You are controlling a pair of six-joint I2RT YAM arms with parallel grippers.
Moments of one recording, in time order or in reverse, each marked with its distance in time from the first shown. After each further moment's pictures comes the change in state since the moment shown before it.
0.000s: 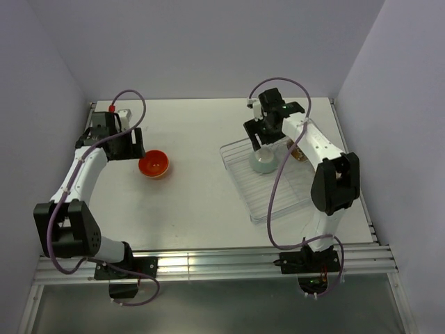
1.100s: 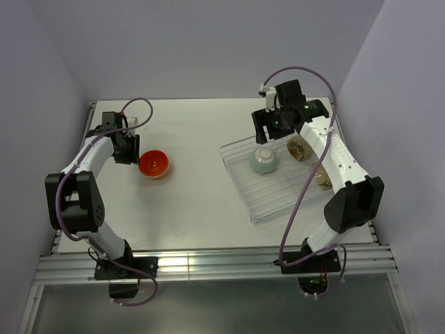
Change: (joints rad) left arm 0.016 0.253 0.052 -0.027 -0.067 0.106; right arm -0.032 -0.232 0.027 -0.078 -0.134 0.072
